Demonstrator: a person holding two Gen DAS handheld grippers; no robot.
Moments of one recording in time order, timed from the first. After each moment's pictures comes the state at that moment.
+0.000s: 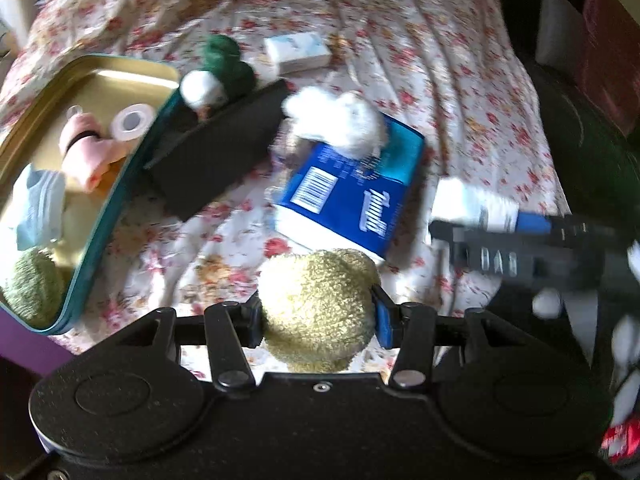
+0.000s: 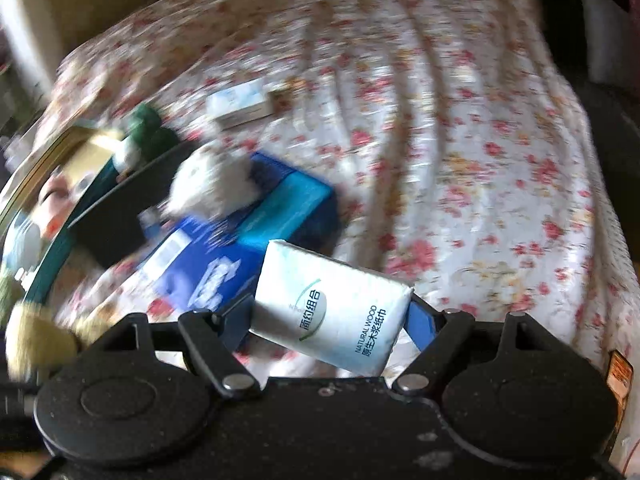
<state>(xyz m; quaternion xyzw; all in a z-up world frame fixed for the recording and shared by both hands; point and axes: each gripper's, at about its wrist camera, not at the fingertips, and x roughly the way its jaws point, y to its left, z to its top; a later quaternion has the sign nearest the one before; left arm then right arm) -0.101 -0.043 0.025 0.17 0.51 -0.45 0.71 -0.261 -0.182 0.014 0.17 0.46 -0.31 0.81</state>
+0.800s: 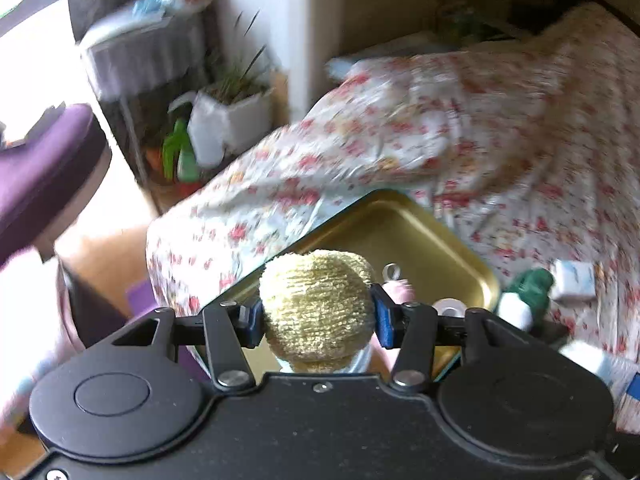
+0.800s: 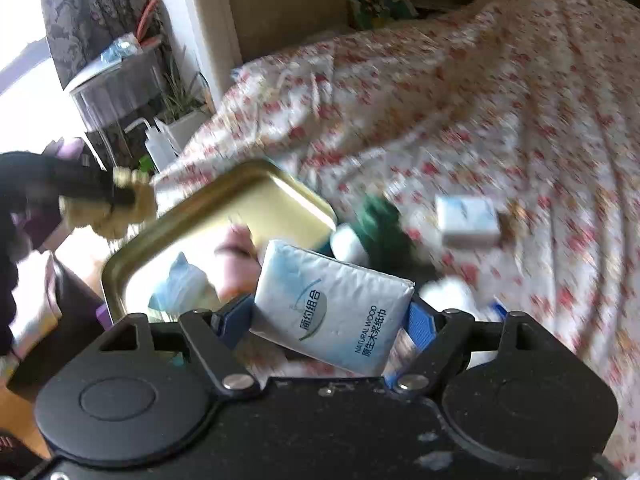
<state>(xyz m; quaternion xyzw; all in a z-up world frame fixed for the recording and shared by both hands) 0.087 0.039 0.082 0.05 0.46 -0.16 0.87 -0.088 -0.131 0.082 0.13 0.42 -0.13 0.89</state>
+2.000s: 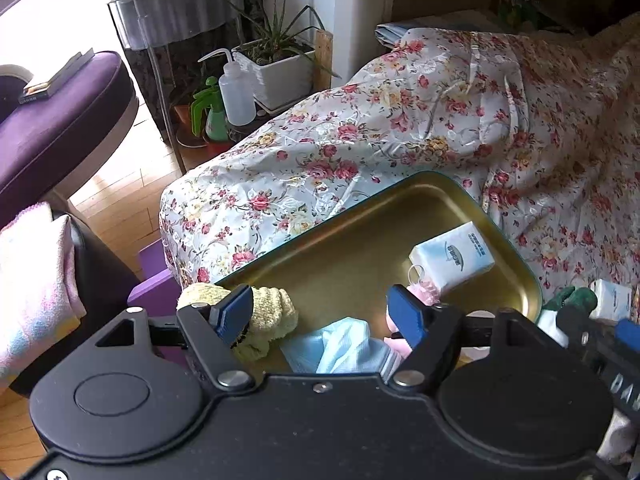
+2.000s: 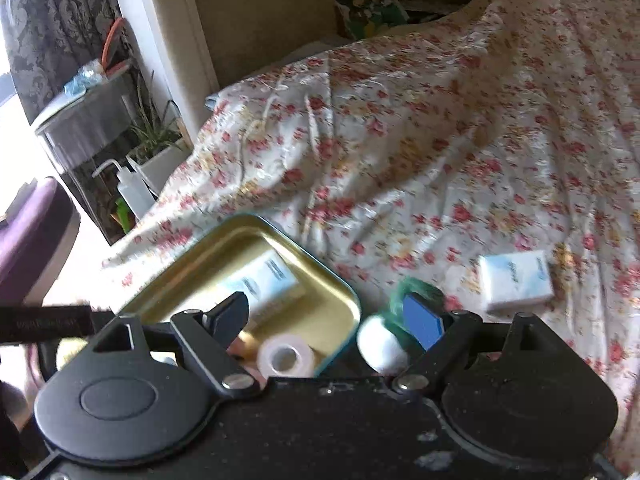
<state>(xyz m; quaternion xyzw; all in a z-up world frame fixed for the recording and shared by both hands) 0.108 0.032 0.057 0.04 0.49 -0.10 0.87 0.000 -0.148 0.058 0.14 0.41 -0.17 0.88</state>
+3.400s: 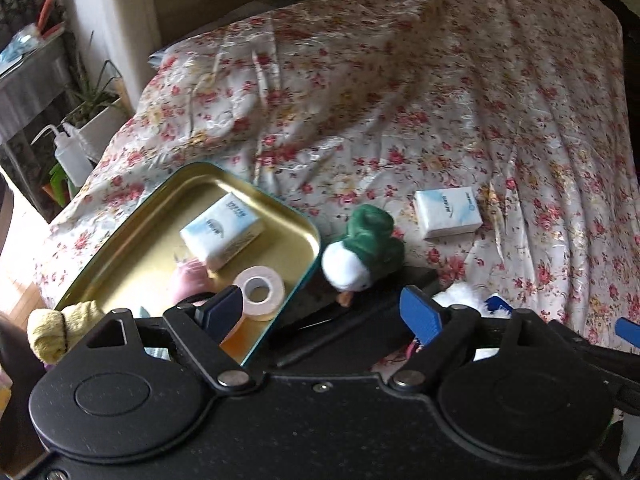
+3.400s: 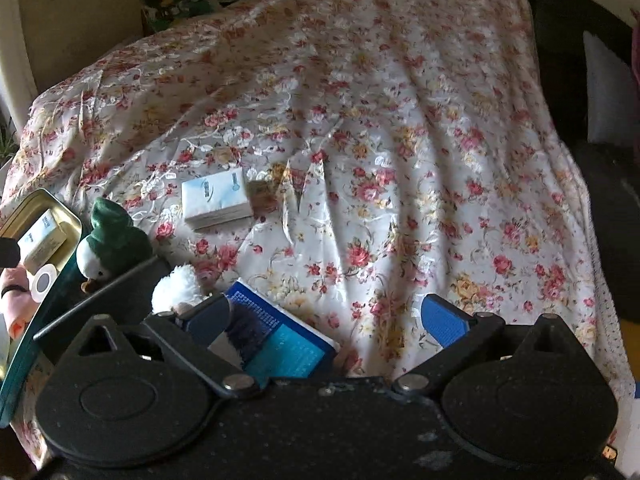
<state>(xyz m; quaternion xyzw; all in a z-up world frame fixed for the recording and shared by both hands) 0.004 -0.099 0.067 0.13 0.45 -0.29 0.83 -0.175 -0.264 0.039 0.15 0.43 -0.36 0.82</state>
